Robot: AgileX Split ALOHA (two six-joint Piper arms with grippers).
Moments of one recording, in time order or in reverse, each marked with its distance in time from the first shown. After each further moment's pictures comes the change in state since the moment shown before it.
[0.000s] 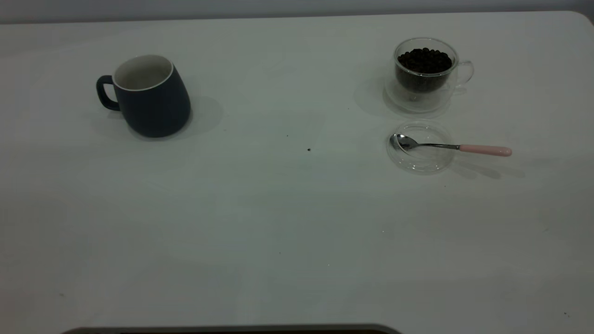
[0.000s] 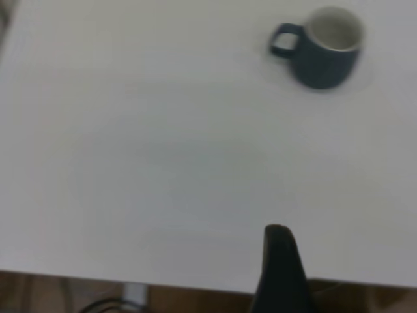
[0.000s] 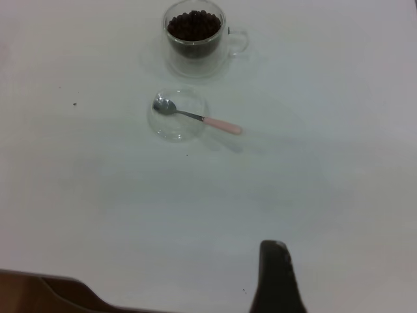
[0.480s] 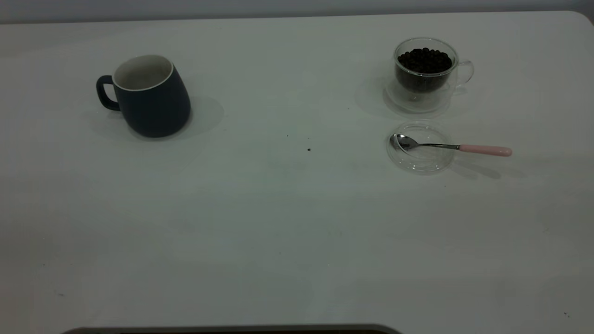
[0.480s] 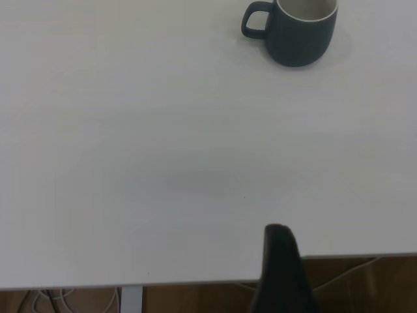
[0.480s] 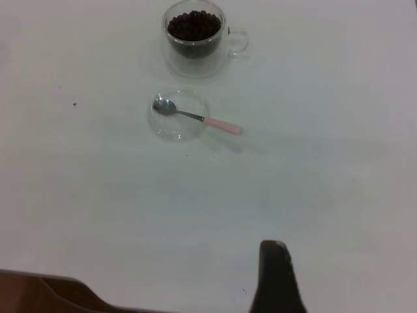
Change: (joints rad) left arm 0.000 -0.271 0.146 -0.093 0.059 0.127; right arm 0.000 0.000 0.000 0.000 0.000 0.000
